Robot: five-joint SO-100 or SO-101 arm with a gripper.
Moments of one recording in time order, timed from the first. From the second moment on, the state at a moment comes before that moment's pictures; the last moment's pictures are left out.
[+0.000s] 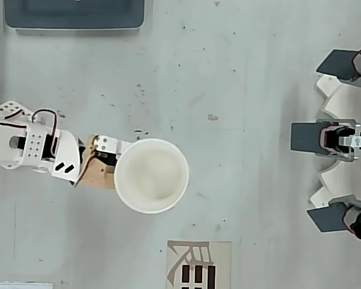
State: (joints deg) arm 8.8 121.4 175.5 -72.2 -90.8
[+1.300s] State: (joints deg) arm 30.3 86.6 141.9 -72.2 -87.1
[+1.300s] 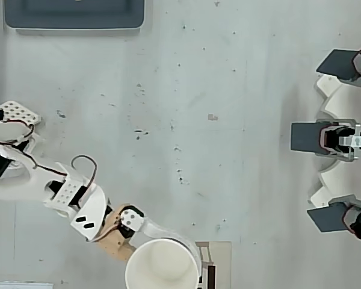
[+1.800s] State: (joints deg) arm 34.0 66.6 120.5 -69.2 -86.6
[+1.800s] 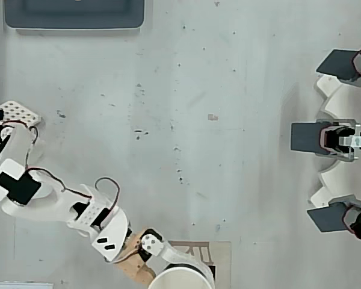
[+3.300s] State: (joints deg) arm 34.1 37.0 95.5 -72.6 -85.1
